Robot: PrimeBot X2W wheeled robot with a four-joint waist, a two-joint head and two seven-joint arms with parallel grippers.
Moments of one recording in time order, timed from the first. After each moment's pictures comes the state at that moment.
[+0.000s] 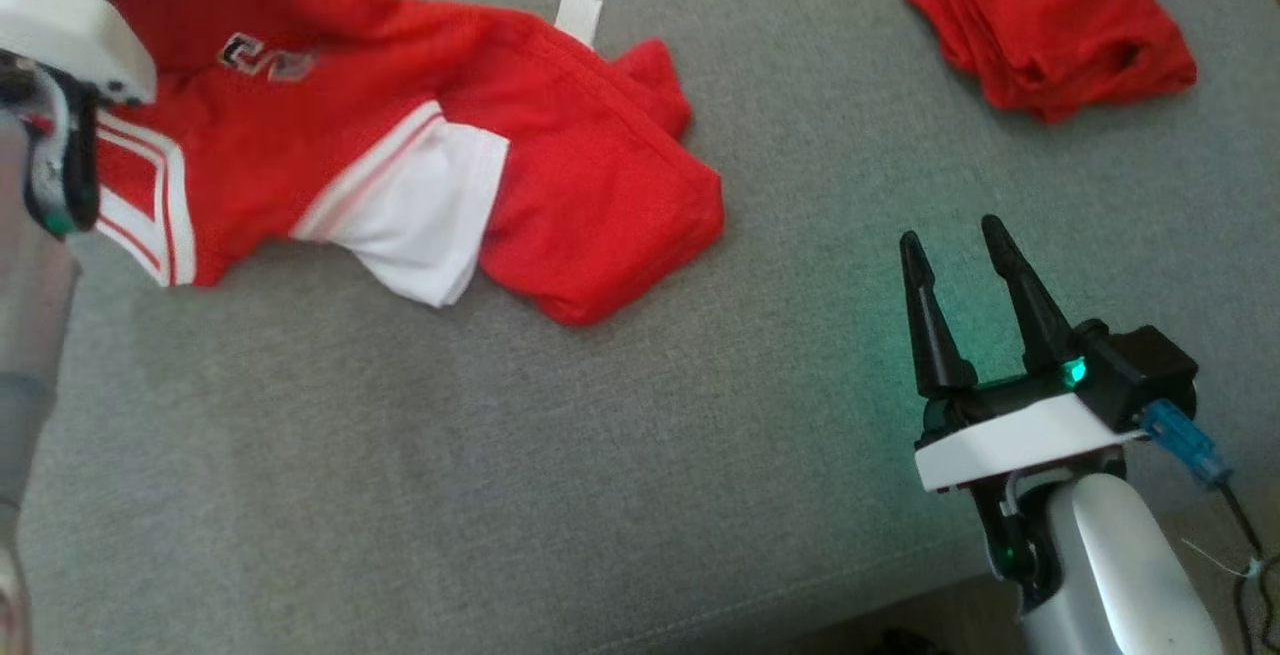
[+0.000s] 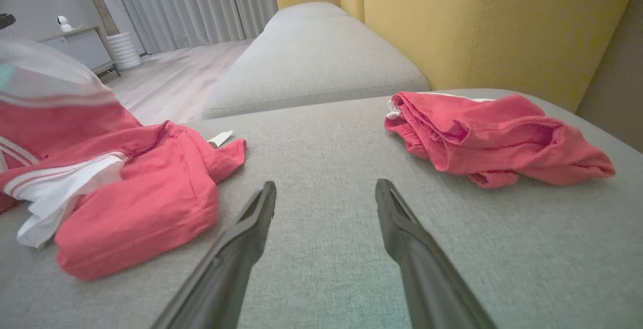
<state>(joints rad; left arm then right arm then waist) -1.00 0.48 -0.49 0.70 -0.56 0.08 -0.08 -0.16 -0.05 0.15 0.14 0.18 0.12 -0.15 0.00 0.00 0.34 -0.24</state>
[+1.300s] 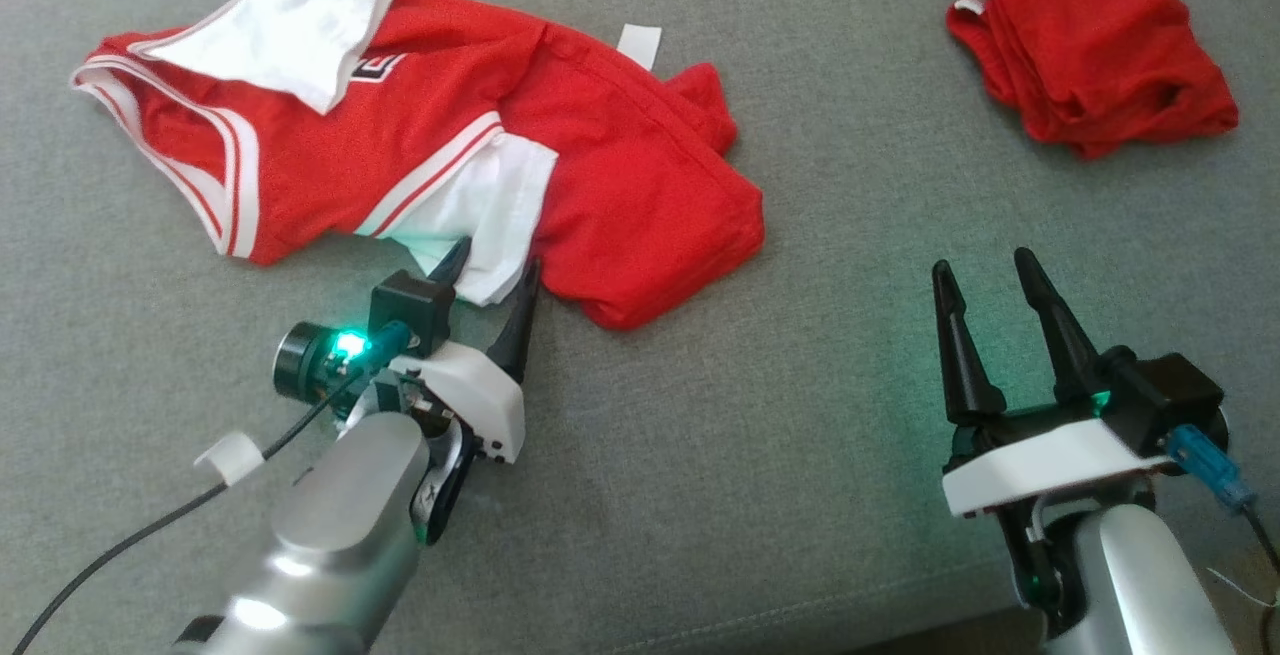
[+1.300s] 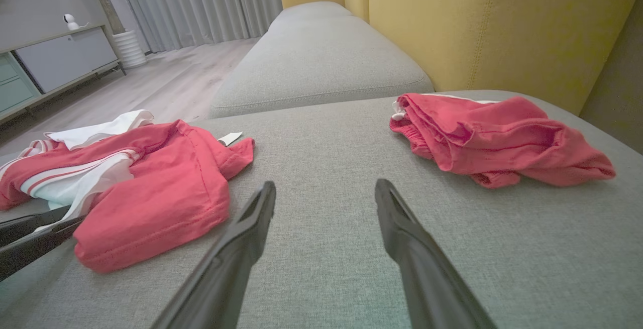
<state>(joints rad) -0.62 0.17 -0.75 0.73 -0.55 0.04 -0.13 -0.09 -0.05 0.09 0.10 0.16 0.12 -0.12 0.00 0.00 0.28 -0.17</state>
